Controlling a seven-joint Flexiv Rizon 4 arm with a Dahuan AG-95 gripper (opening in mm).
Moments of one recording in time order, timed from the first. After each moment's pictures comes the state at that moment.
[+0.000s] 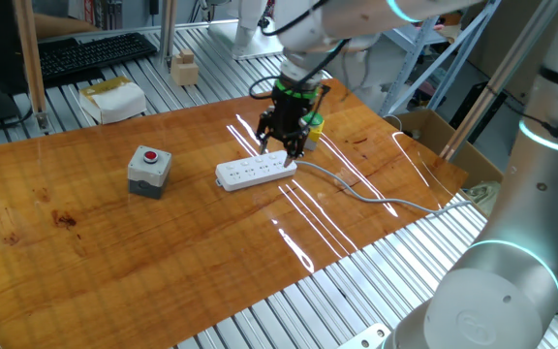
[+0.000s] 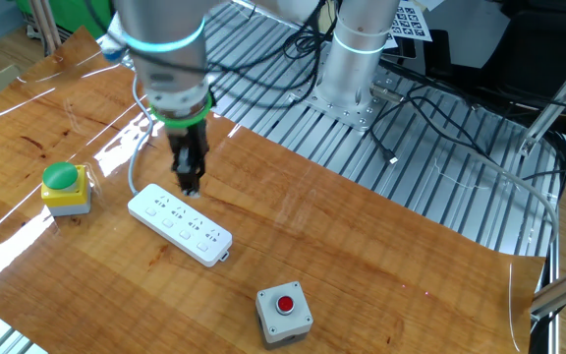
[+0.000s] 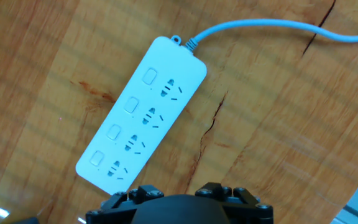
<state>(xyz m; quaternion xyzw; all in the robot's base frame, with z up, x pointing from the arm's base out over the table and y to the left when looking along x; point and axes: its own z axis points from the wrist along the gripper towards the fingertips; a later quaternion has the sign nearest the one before) 0.546 -0.102 0.084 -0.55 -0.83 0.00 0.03</state>
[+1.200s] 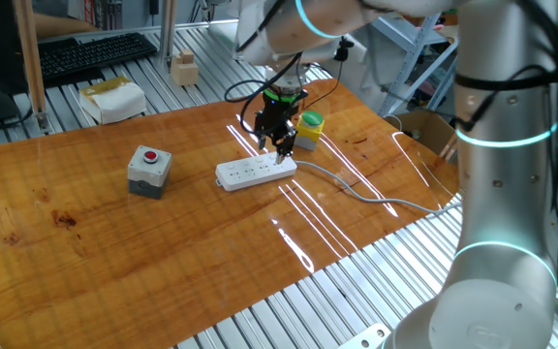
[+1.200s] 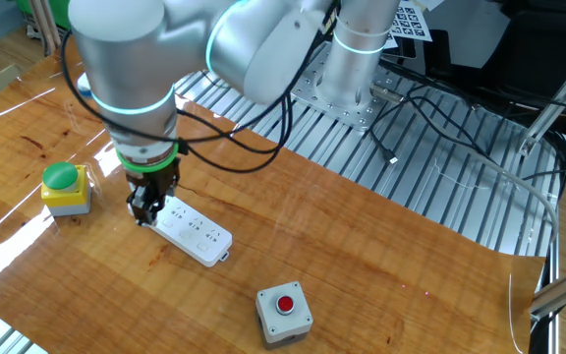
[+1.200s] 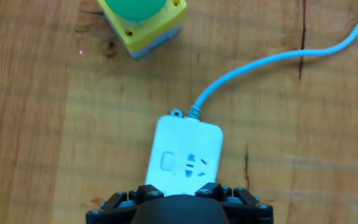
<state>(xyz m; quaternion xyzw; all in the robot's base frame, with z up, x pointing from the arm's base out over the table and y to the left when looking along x) 0.592 -0.136 0.041 -0.64 -0.76 0.04 0.00</state>
